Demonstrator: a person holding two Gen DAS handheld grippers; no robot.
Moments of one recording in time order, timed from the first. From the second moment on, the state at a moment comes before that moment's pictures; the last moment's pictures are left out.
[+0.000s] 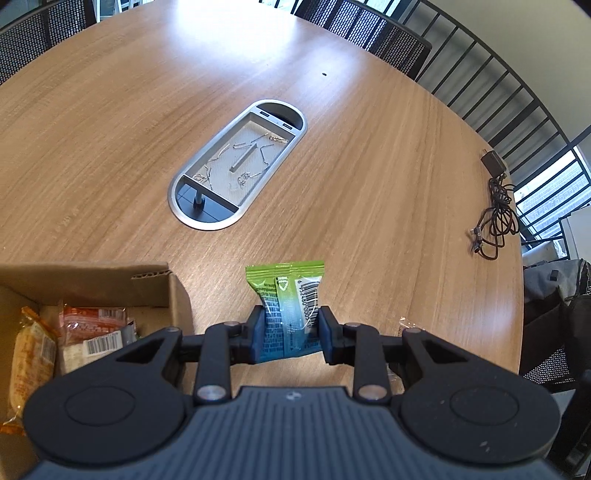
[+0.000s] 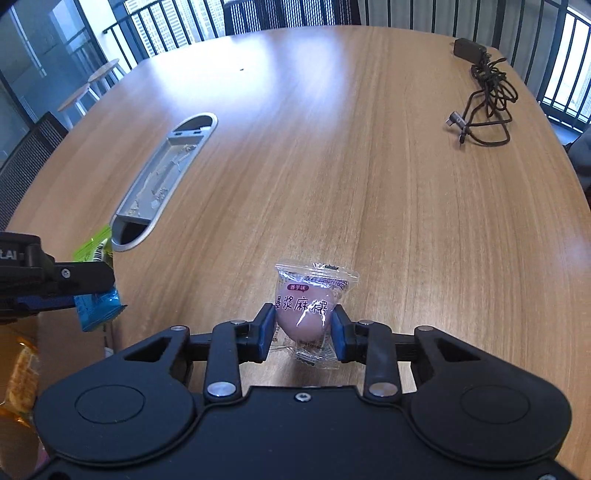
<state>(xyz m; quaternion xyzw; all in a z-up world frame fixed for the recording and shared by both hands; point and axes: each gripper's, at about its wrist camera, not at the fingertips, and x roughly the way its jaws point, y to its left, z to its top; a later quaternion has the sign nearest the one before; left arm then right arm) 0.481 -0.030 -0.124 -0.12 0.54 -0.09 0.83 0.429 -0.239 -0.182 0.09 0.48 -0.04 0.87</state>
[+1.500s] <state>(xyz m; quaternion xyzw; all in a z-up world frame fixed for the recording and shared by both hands) 0.341 0.113 -0.050 -0.19 0.46 0.02 0.87 0.336 -0.124 -0.091 0.05 0.37 0.14 0.92</state>
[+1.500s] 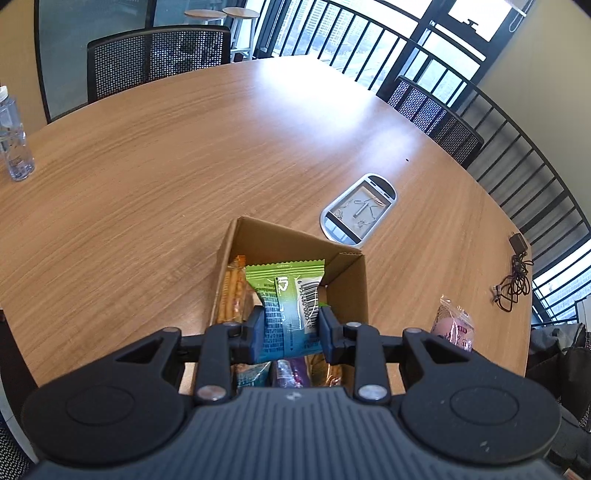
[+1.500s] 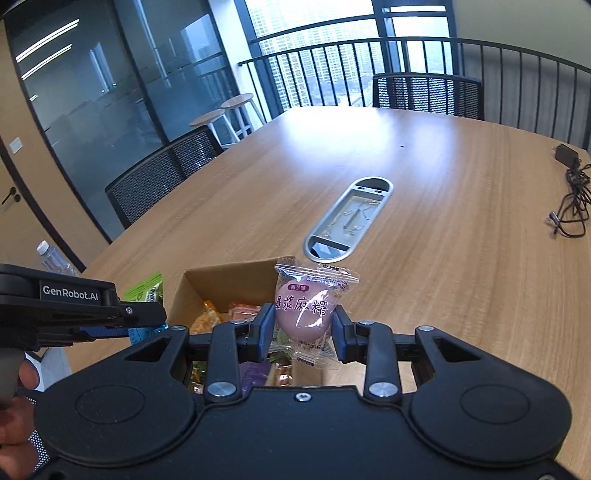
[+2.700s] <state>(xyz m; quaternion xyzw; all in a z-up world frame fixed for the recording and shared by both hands) 0.335 0.203 -0.070 -0.21 0.47 0.10 0.85 0.385 -0.062 -0.100 0.00 0.37 0.16 0.91</state>
